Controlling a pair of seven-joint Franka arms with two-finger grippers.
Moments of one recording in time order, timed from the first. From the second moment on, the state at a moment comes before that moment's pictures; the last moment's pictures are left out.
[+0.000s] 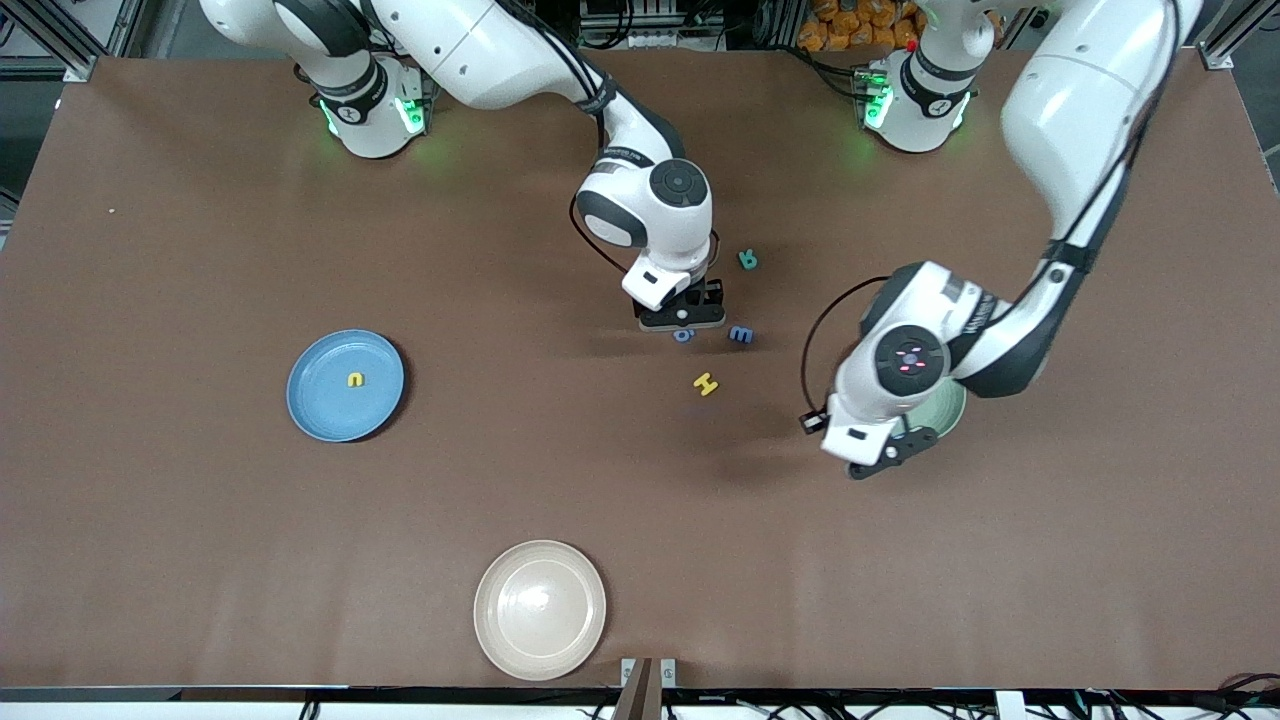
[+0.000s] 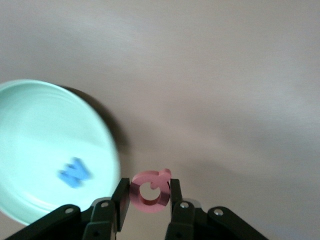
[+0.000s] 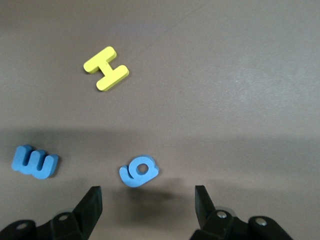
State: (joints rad) left arm 0.11 0.64 -0.55 -1.66 0.38 2.06 -0.94; right arm 0.79 0.80 0.18 -1.51 -0.27 2.36 1.04
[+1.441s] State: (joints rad) left arm 0.23 0.59 -0.68 -1.93 0.59 2.38 -1.40; right arm 0.82 0.89 0.18 -1.41 -0.34 2.36 0.97
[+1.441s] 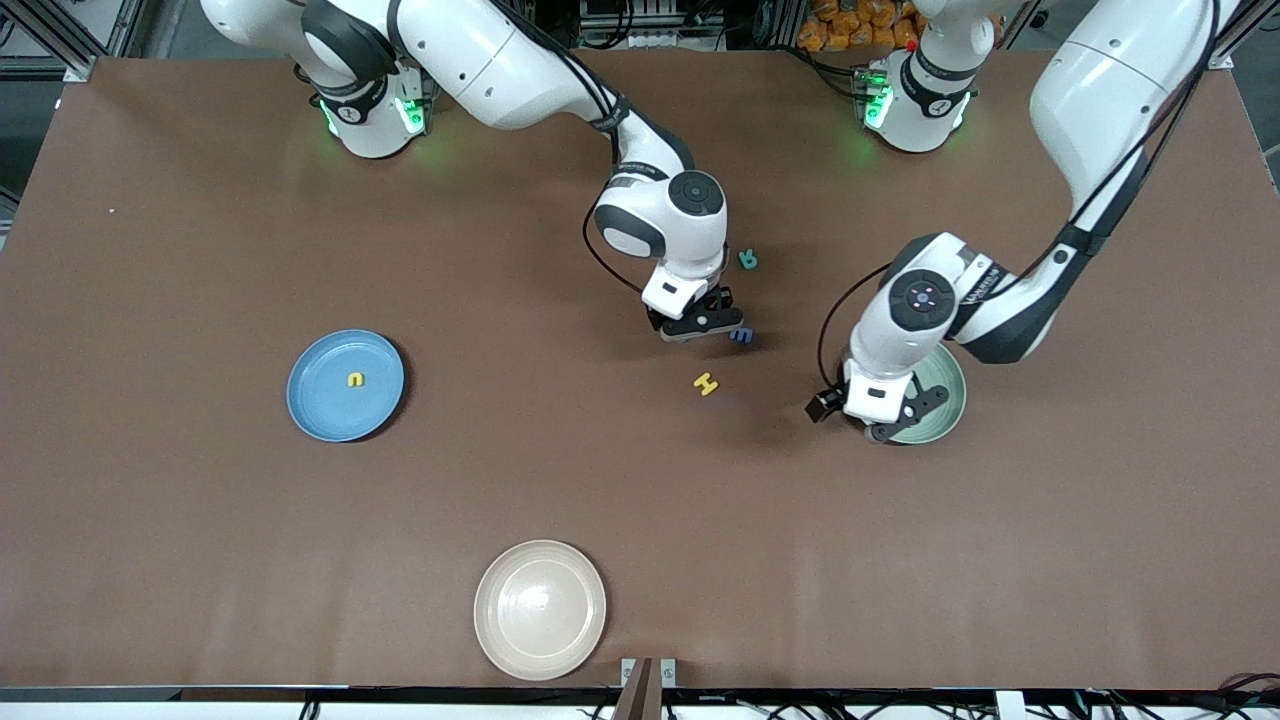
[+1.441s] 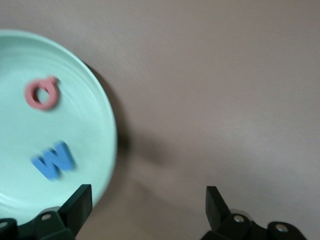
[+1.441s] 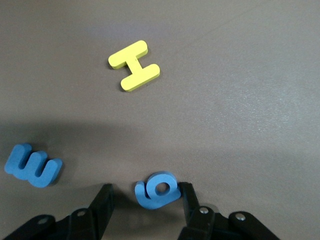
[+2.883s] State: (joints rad) left arm -0.29 0.79 -0.46 -1.65 0.61 2.39 -1.60; right arm 0.28 0.38 0.22 -1.82 -0.20 1.96 0.45
